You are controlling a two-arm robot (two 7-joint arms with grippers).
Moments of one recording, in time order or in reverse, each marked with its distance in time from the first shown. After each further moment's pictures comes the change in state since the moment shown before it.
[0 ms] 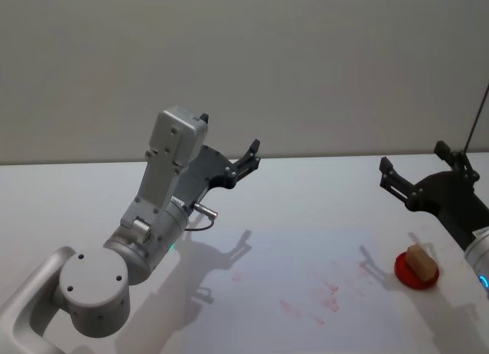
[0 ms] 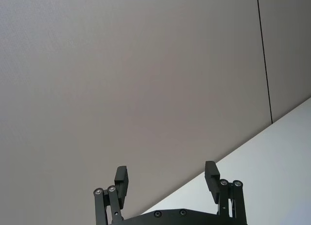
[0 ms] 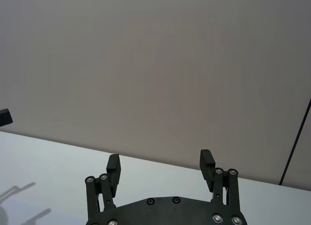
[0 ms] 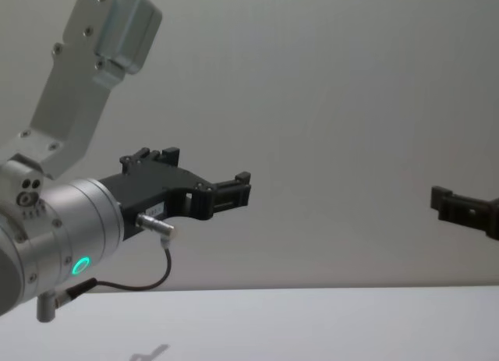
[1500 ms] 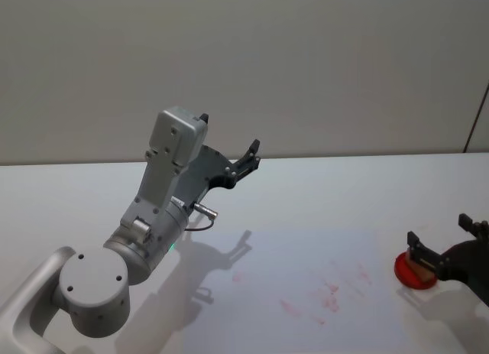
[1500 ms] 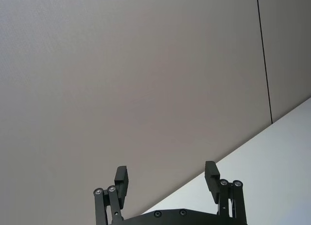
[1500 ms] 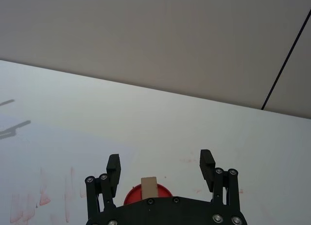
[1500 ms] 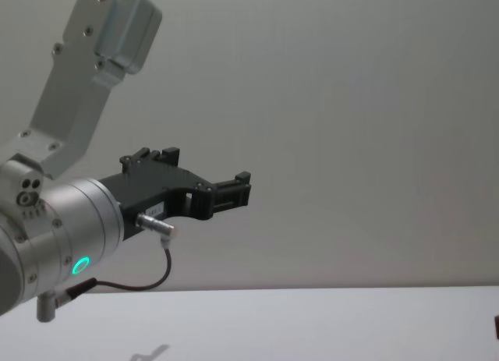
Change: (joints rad) left arm 0.000 0.000 0.000 0.000 0.000 0.000 0.000; right arm -0.142 0.101 0.047 0.003 0.019 0.086 0.026
